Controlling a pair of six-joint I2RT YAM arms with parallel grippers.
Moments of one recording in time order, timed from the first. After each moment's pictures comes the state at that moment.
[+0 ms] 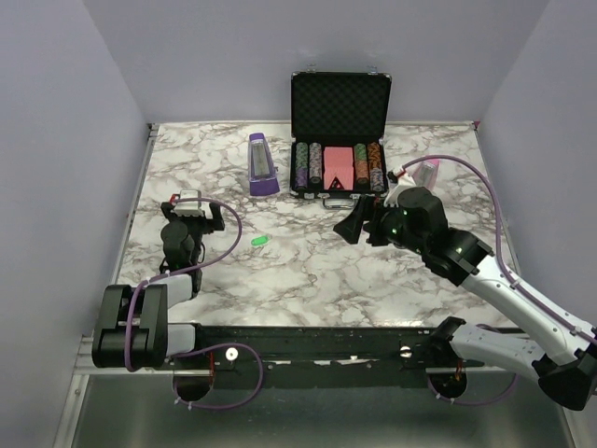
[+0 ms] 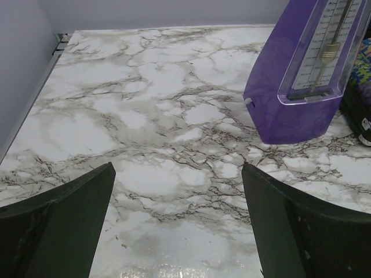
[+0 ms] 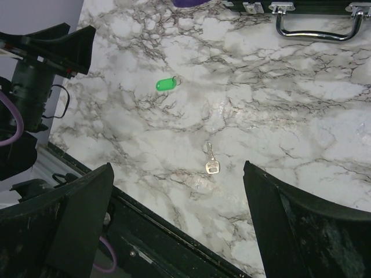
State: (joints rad) left arm 0.01 1.28 0.23 1.01 0.04 -0.01; right arm 0.73 0.98 0.96 -0.44 0.02 0.62
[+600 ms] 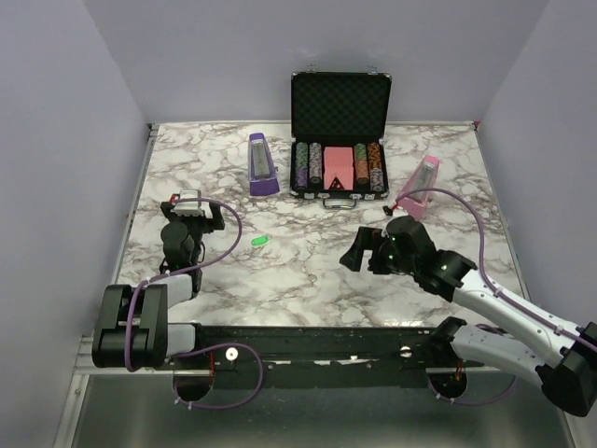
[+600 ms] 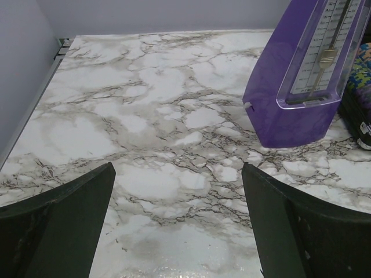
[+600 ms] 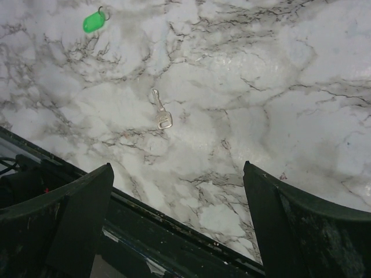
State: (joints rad) left arm 0.01 1.28 0.23 1.03 0.03 -0.01; right arm 0.73 0.94 0.66 -0.41 0.03 0.71
